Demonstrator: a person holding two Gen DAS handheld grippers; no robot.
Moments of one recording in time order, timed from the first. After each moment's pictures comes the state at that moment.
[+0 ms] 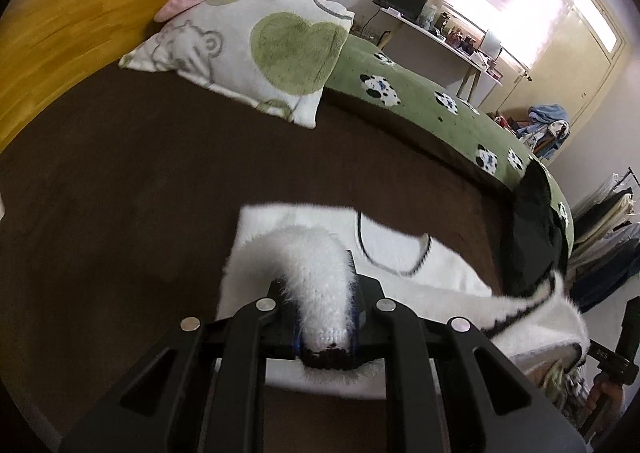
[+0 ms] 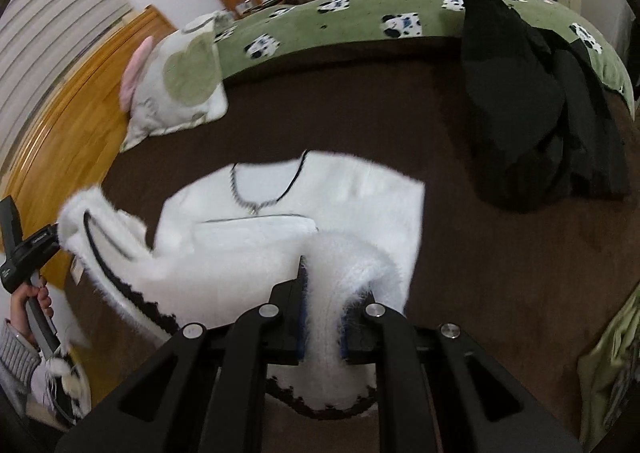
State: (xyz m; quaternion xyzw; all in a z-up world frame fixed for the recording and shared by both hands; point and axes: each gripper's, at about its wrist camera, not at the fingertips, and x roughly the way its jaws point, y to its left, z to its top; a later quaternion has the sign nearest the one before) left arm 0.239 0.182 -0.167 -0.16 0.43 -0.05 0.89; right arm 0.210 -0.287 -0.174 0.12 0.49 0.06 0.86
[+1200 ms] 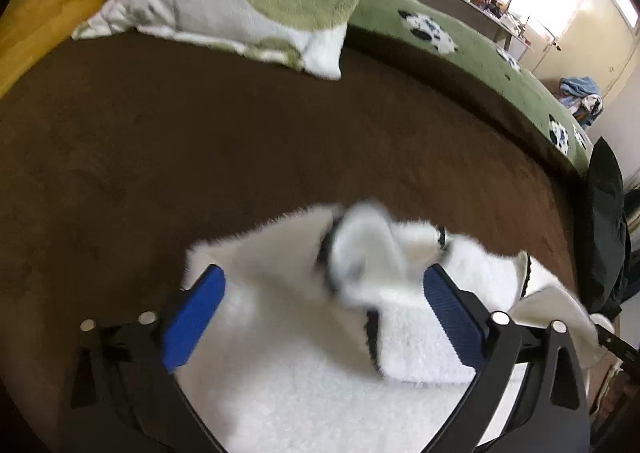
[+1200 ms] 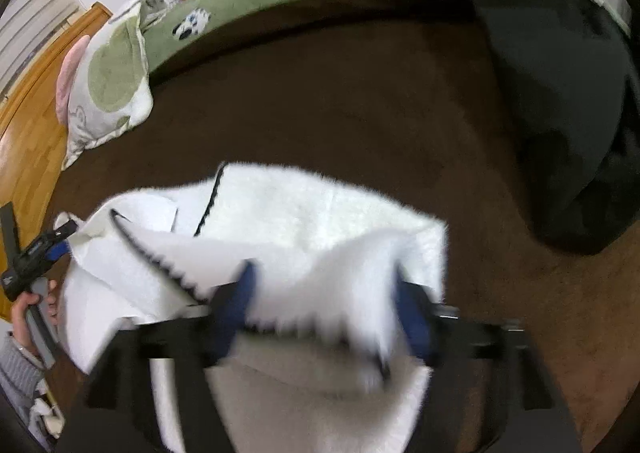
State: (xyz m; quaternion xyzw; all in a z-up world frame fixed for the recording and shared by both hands) left arm 0.382 0.161 -0.319 -0.13 0.47 -0.04 0.87; right arm 0.311 -0.291 -0.297 0.11 0.49 0.01 0.86
